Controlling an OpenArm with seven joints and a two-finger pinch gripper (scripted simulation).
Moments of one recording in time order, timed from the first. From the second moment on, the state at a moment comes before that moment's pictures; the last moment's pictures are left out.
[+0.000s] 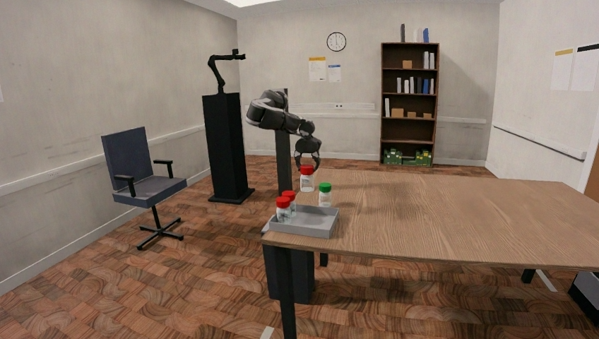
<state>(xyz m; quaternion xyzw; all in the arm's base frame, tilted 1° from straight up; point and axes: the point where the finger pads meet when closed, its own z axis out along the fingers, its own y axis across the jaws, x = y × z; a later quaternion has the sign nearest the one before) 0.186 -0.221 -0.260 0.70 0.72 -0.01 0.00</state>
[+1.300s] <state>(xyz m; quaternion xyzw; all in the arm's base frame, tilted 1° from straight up) 0.216 -0.260 -0.329 0.74 0.68 -0.01 0.00</state>
